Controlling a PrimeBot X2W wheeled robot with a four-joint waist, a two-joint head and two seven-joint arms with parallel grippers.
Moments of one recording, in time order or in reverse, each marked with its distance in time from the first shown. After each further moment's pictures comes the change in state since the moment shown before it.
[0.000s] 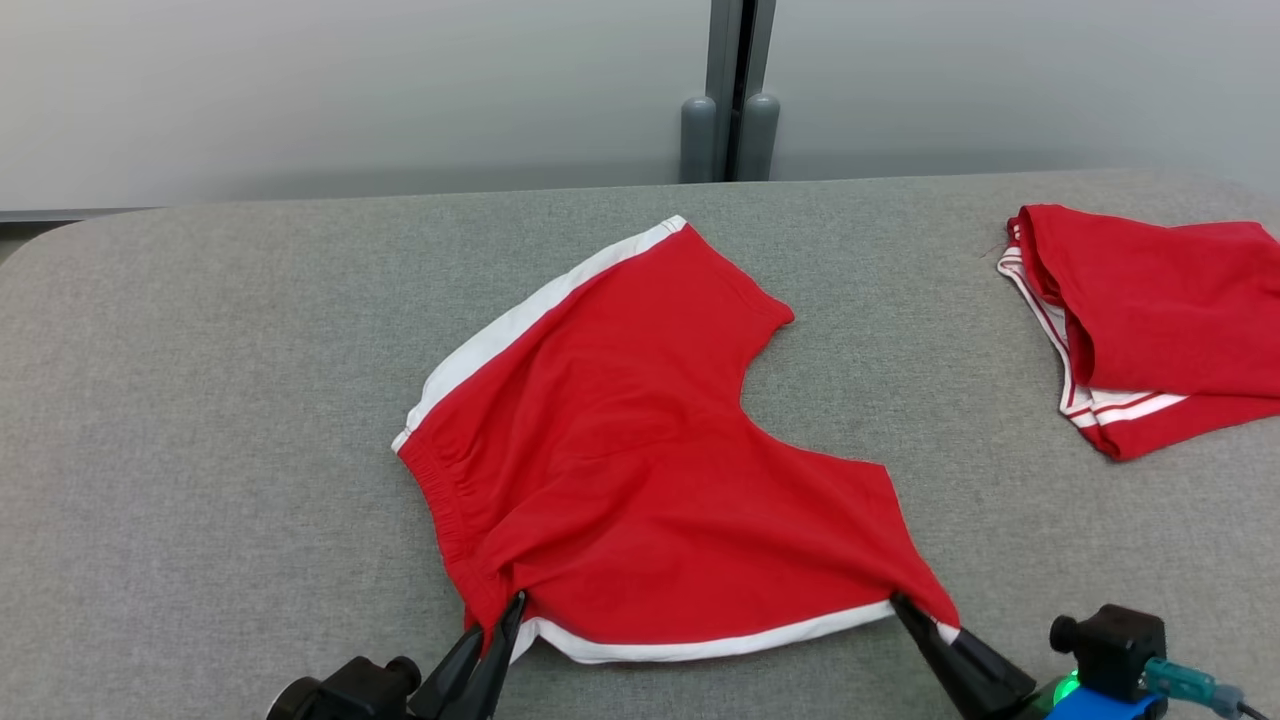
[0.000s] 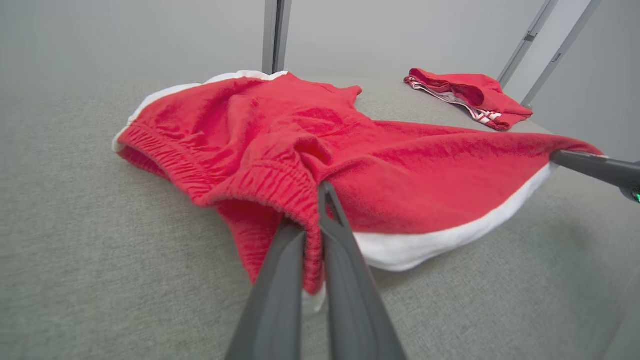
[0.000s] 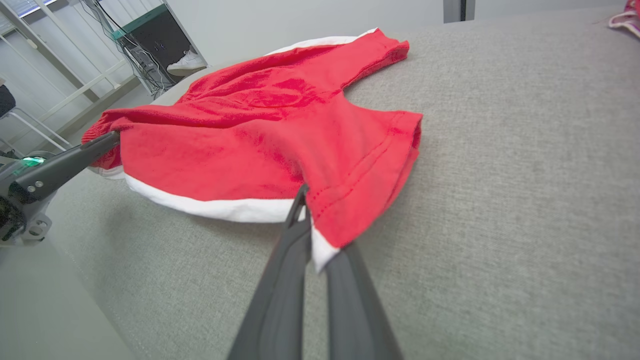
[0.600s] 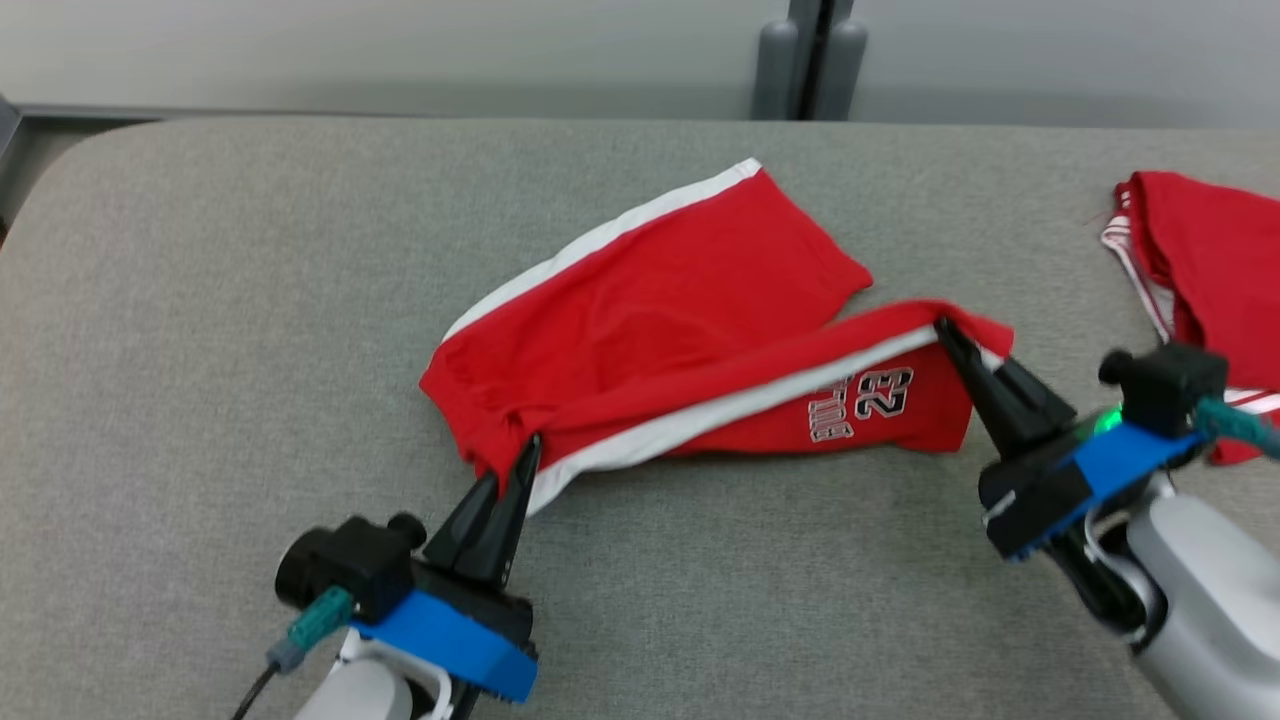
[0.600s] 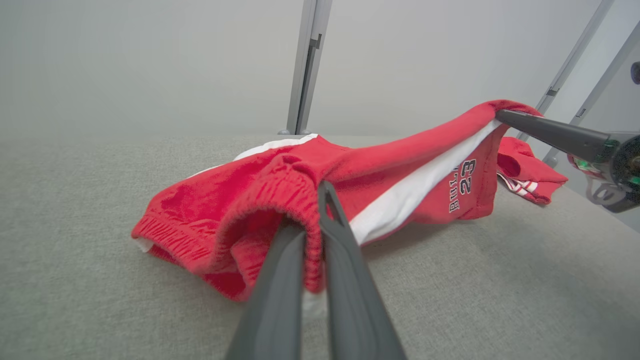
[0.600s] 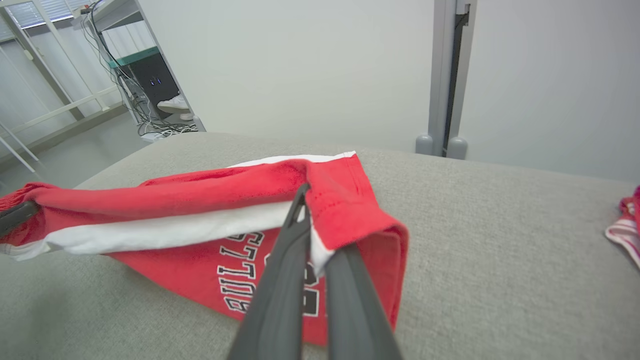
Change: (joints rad) left arm -0.175 -0.062 0.031 -0.003 -0.009 0.000 0.000; right arm -0.367 0.024 -0.083 0.137 -0.014 0.000 0.015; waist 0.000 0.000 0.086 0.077
